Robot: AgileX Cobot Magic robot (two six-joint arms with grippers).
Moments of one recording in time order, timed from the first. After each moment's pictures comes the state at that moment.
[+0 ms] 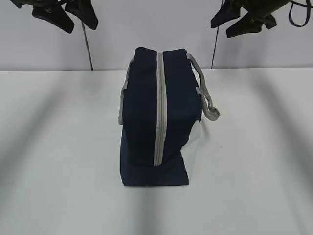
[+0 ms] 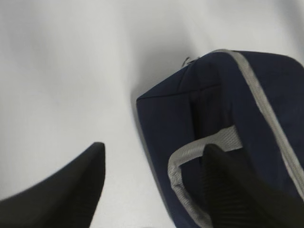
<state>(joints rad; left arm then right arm) -0.27 1.90 -2.00 -0.23 1.22 0.01 -0.06 2.27 -2.28 0.69 1.23 -0.32</state>
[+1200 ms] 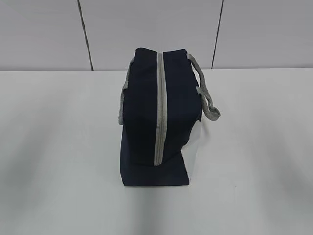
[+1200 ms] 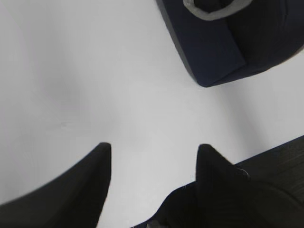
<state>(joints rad) -0.35 0.92 -0.92 -0.09 1.05 0.00 0.05 0.82 -0.82 0.31 1.12 -0.30</state>
